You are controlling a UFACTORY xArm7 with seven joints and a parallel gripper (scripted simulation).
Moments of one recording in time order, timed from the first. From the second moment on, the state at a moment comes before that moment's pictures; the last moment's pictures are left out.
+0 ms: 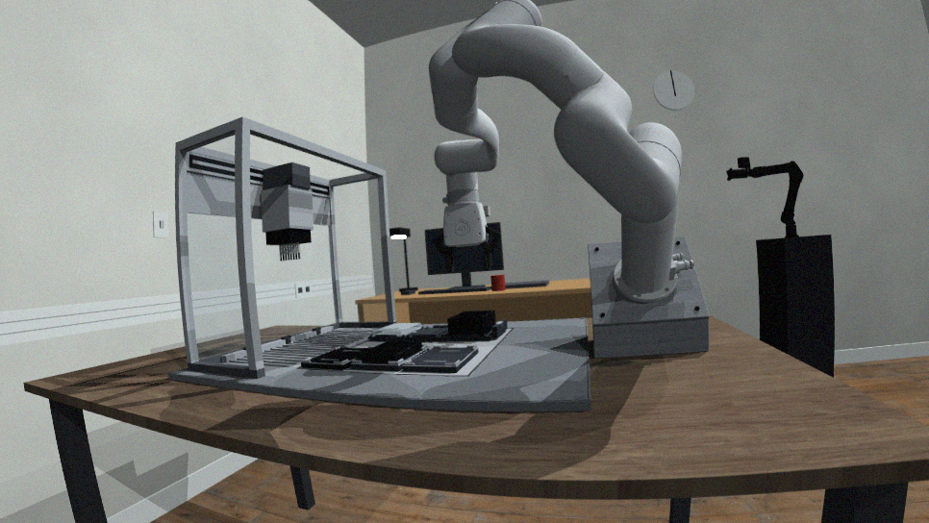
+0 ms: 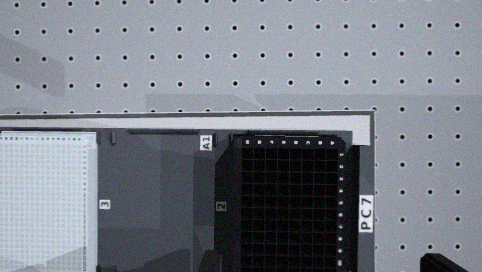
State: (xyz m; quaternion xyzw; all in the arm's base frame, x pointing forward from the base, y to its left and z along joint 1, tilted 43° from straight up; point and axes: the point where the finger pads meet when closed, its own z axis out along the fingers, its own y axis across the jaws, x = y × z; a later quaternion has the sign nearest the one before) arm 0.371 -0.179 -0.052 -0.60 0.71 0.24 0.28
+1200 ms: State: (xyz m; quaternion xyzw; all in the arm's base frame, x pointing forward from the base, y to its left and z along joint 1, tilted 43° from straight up) arm 0.446 -0.127 -0.025 -0.61 0.70 0.24 0.28
